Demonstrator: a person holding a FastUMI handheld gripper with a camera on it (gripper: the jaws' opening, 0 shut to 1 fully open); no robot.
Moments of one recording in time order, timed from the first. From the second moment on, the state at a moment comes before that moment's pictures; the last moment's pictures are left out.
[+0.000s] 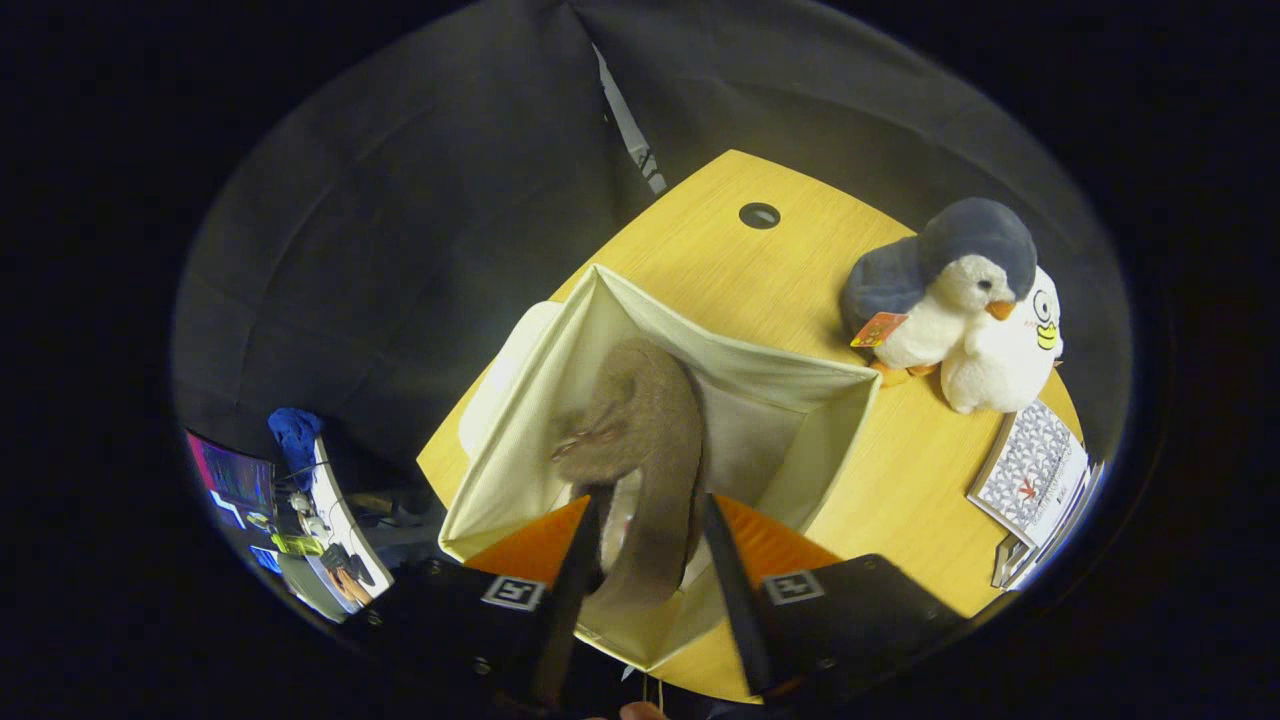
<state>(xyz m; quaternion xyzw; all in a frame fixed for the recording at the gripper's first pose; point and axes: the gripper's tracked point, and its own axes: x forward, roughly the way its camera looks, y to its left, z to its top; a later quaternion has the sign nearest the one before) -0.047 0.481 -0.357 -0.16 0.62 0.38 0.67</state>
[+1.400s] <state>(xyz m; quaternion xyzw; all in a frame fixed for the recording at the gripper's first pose) 0.043 0.252 -0.077 0.01 0.18 0.19 0.97</state>
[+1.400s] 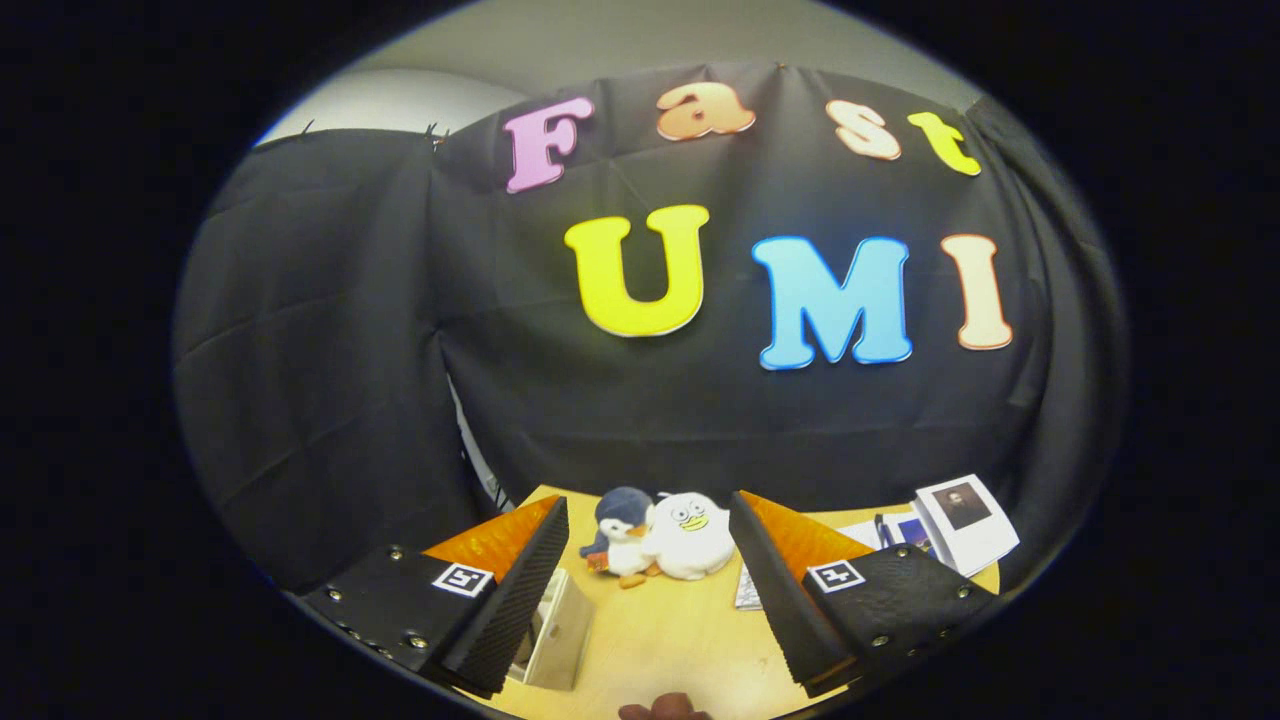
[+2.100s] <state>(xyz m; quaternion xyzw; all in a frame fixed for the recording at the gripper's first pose) 0.029 0.150 -0.023 0.01 0.07 0.04 1.00</state>
